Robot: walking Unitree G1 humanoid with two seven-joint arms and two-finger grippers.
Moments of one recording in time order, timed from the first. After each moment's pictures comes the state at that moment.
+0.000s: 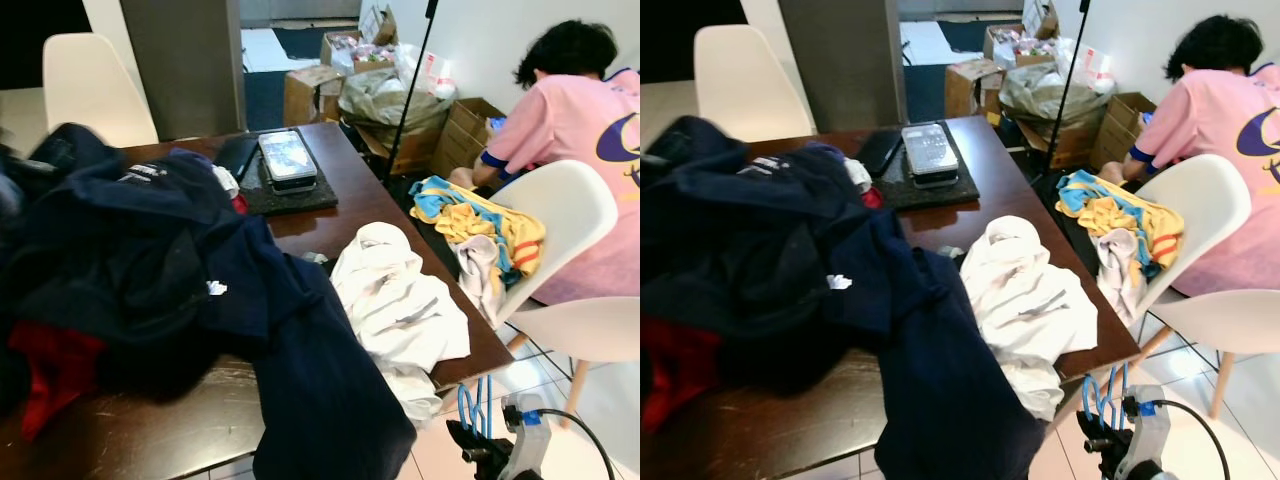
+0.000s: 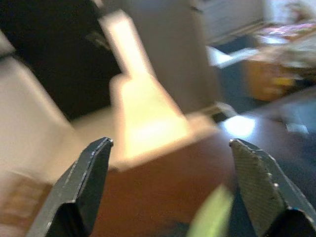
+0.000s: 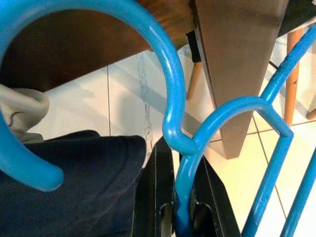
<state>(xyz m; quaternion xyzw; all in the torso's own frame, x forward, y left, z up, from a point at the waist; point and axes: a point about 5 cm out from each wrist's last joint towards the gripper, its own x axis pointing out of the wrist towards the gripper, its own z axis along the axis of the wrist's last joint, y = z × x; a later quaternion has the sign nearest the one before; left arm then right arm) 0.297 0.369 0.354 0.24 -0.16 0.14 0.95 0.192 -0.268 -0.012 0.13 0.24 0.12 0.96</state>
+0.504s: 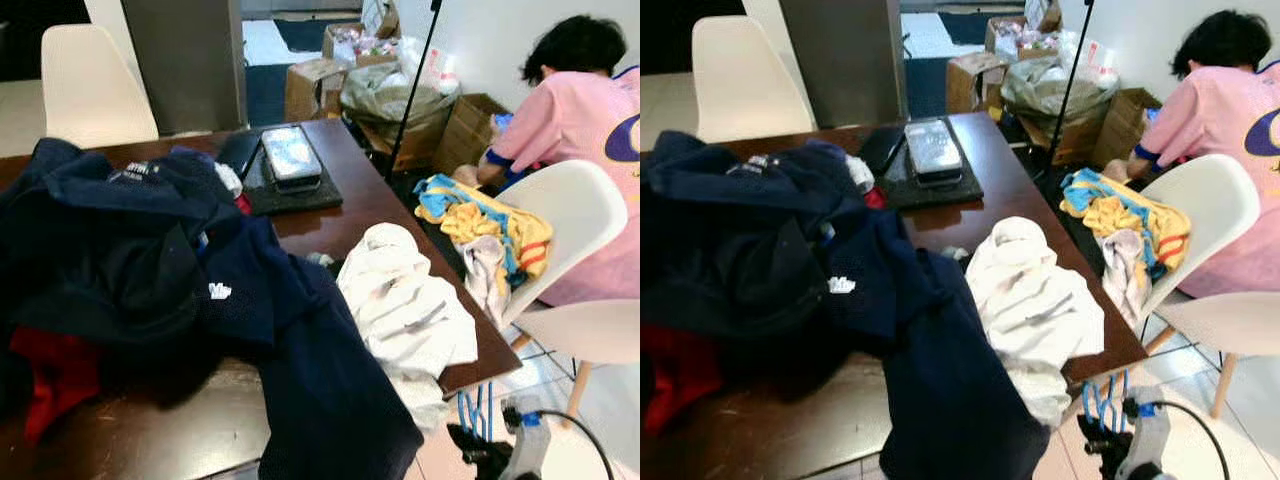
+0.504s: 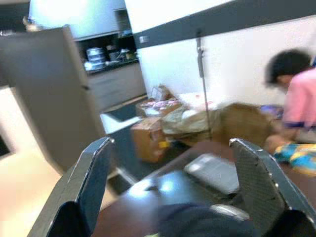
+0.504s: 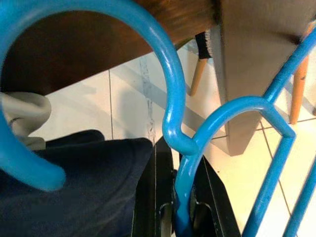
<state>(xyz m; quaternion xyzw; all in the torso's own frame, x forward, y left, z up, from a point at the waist) 0.253 0.291 0.400 0.13 -0.25 -0.16 0.94 0.198 -0.265 -0.012 0.14 0.24 0.12 0.95</state>
